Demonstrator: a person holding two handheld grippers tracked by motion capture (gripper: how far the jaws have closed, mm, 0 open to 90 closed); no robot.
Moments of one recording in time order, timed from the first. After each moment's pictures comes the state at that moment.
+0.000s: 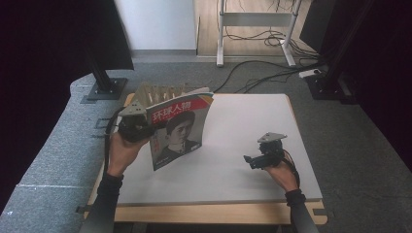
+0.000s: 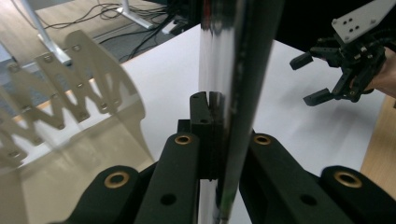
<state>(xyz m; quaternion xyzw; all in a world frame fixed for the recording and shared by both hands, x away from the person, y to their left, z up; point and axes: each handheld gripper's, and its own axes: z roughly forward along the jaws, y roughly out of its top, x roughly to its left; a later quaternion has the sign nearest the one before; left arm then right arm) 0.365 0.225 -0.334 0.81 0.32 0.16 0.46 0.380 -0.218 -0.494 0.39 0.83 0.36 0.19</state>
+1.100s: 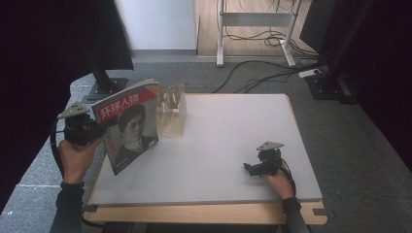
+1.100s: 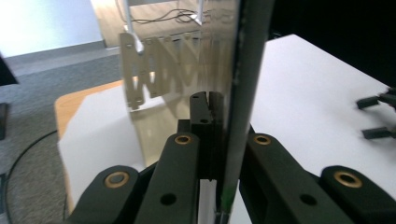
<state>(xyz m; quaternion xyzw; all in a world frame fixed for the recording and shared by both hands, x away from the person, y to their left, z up) 0.342 0.336 -0.318 0.74 0.44 0.23 0.45 0.375 -0.221 -0.536 0.42 0.82 0.35 0.17</state>
